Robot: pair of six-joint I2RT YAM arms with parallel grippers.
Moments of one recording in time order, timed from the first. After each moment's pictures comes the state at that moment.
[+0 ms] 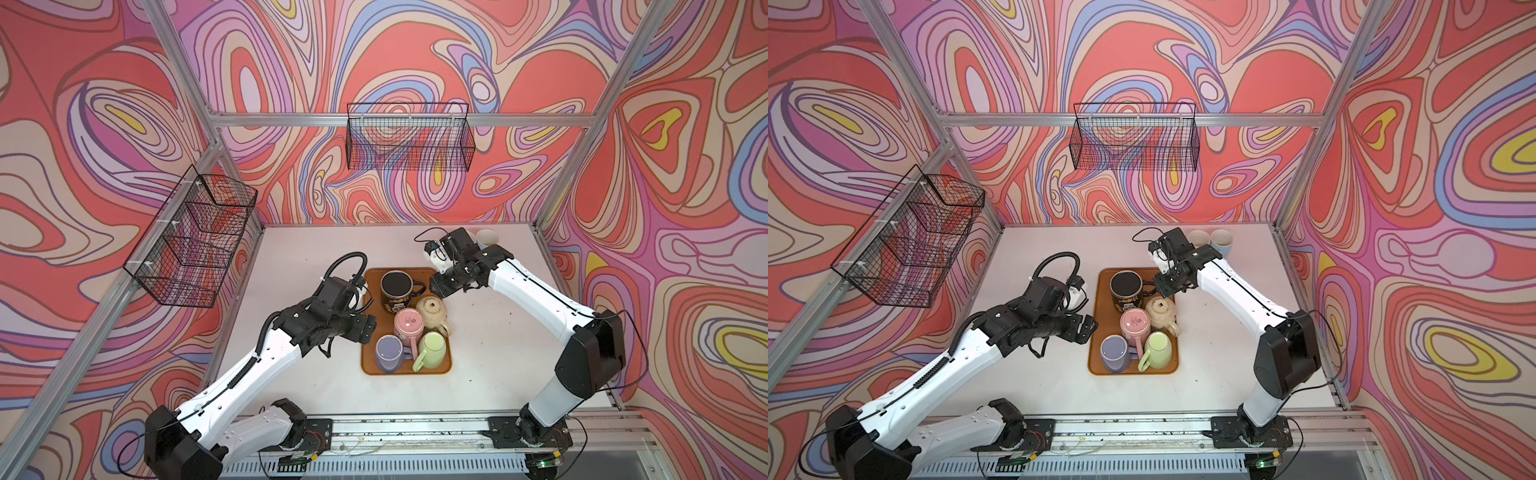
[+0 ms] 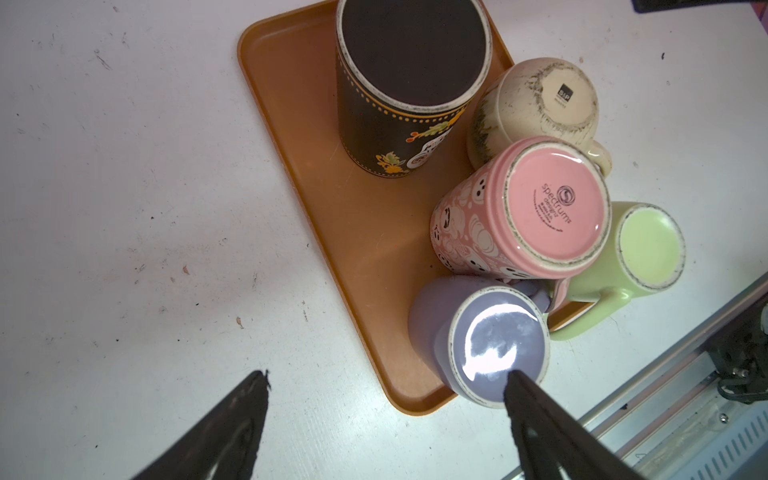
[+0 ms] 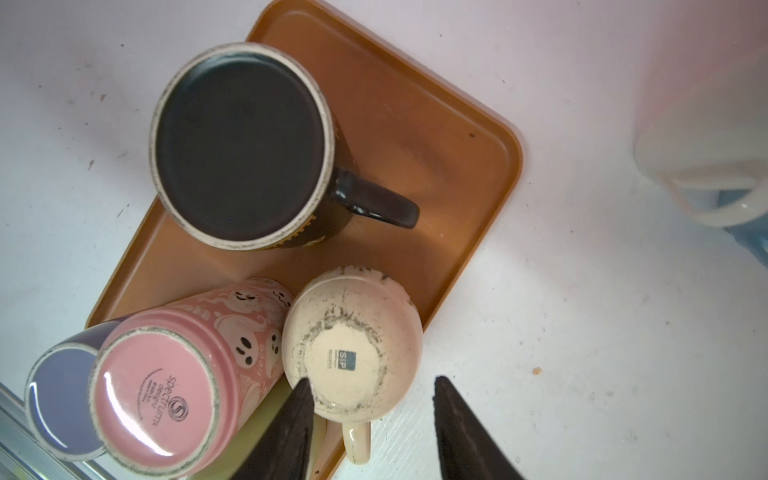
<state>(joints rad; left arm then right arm) -0.61 1.08 0.95 -0.80 0.02 -0.24 0.51 1.67 1.49 -0.90 -0.11 -0.07</state>
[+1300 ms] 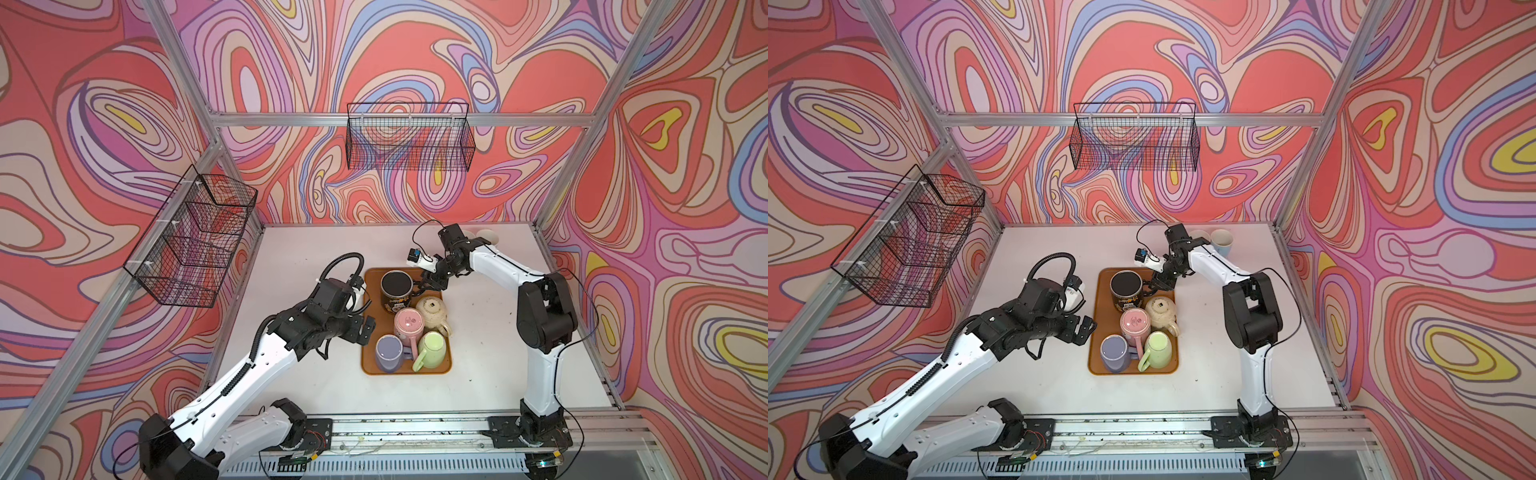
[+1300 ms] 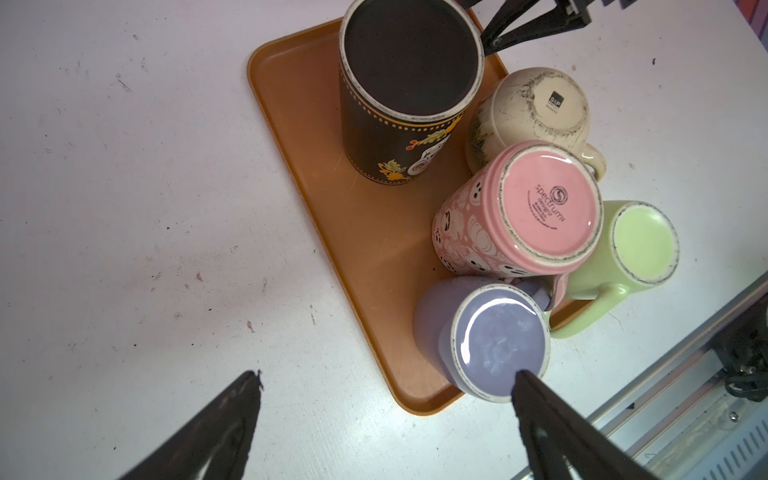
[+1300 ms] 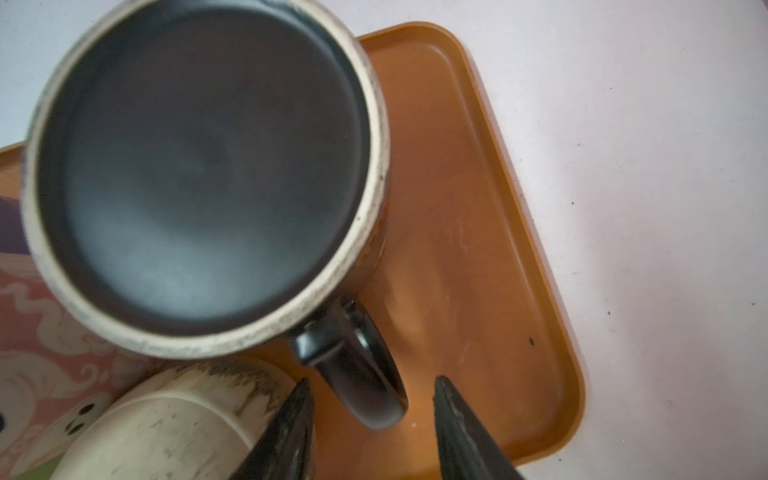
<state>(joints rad) -0.61 1.04 0.94 -0.80 0.01 -0.21 0.37 2.05 1.65 -0.77 -0.48 -0.83</state>
